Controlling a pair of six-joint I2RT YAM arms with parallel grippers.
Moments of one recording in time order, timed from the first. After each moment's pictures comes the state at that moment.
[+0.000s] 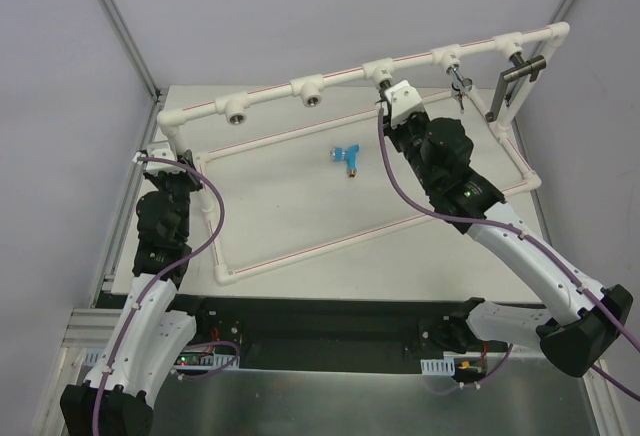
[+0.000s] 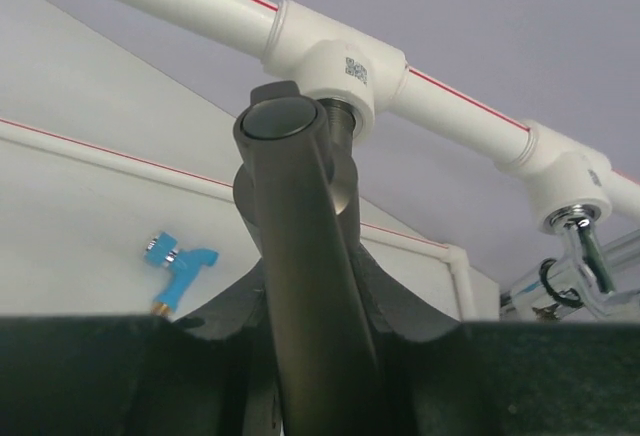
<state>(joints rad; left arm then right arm) -0.12 0.63 0.48 0.26 -0.23 -0.03 0.69 1.17 1.17 -0.05 0.35 -0.47</state>
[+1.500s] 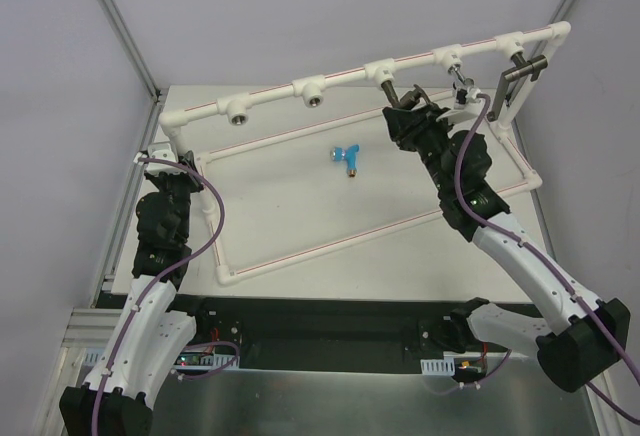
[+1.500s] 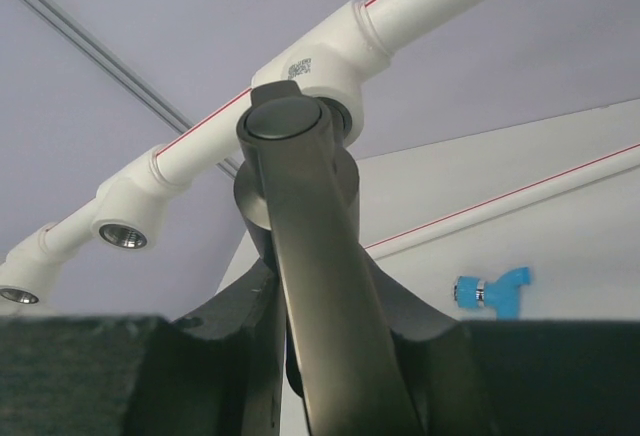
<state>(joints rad) -0.12 0.62 0.48 0.25 -0.22 -0.03 0.53 1.10 0.98 0.21 0.17 0.61</state>
